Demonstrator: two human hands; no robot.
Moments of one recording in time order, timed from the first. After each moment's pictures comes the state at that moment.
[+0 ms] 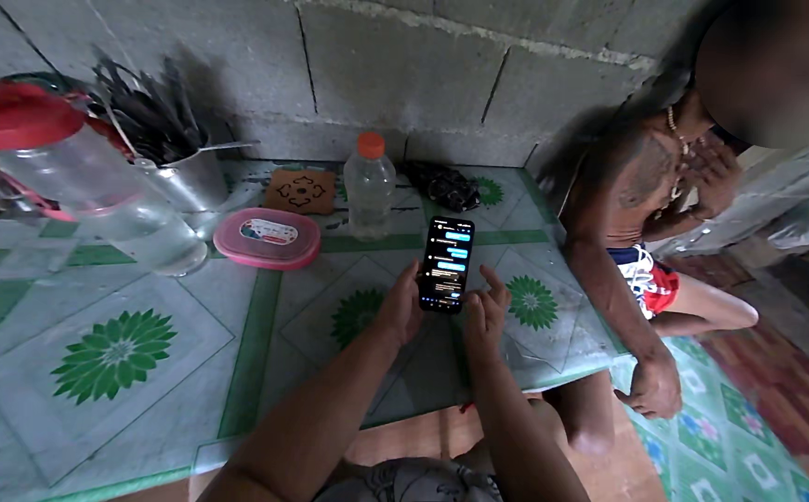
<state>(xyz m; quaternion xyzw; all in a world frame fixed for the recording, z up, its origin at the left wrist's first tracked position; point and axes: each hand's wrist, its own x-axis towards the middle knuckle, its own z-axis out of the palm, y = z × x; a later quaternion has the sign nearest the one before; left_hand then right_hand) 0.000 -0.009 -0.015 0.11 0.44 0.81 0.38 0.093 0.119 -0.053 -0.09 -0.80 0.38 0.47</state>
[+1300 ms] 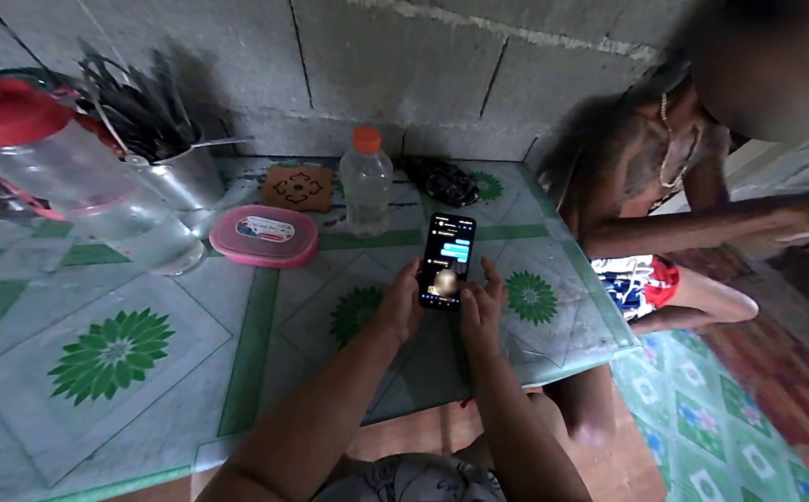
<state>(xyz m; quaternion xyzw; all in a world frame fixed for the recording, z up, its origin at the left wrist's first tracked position) 0.001 -0.007 -0.019 0.12 0.44 0.81 0.38 0.093 0.120 -0.052 -0.10 -0.82 0.38 0.42</state>
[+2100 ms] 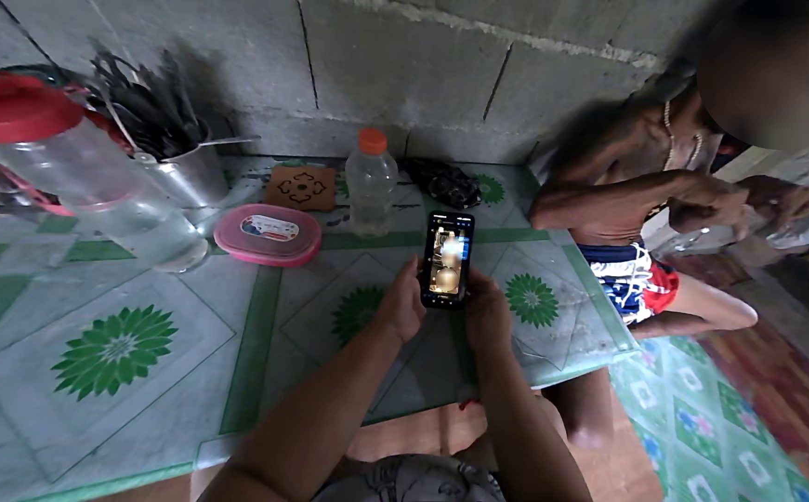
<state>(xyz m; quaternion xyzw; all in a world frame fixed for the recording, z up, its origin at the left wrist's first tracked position) -0.002 -0.008 -0.017 0.10 0.44 0.81 0.36 0.090 0.129 -0.046 -0.10 -0.64 0.71 0.29</state>
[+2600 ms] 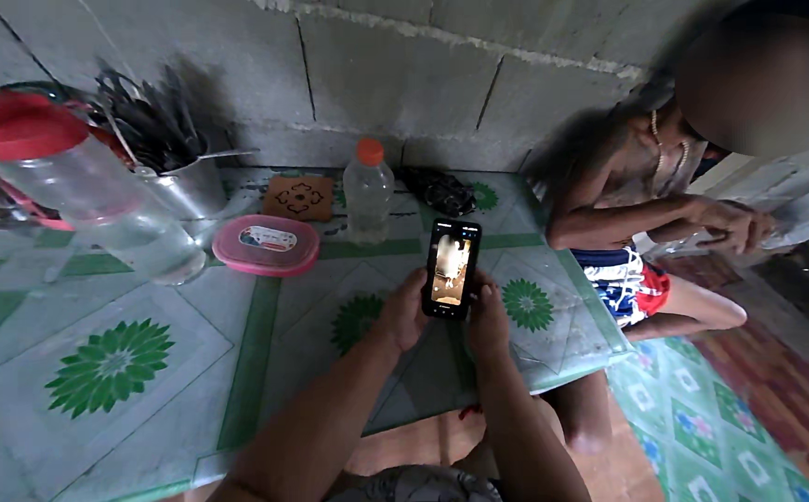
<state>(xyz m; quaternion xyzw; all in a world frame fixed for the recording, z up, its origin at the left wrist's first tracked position) 0.002 -0.008 -0.013 0.10 0.41 0.82 0.39 0.090 0.130 -0.039 -0.14 -0.62 0.71 0.32</state>
